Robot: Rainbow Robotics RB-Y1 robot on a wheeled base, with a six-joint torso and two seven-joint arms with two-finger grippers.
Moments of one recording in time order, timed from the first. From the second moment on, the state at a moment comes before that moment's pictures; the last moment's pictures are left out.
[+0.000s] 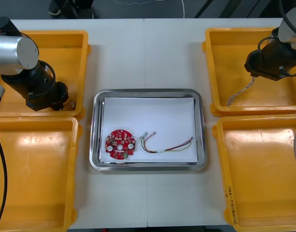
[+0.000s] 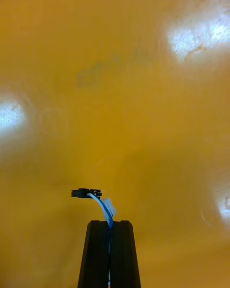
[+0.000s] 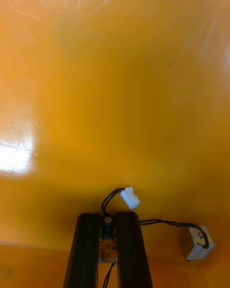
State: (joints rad) right arm -0.95 -0.46 -0.23 -0.97 -0.28 1.40 1.33; left arm -0.76 0.57 -0.08 -1.19 0.63 1.62 -1.14
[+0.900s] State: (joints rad) right arm -0.95 -0.46 -0.23 -0.84 -0.26 1.24 1.40; left arm -0.77 0.59 -0.07 -1.32 0.60 1.62 -1.14
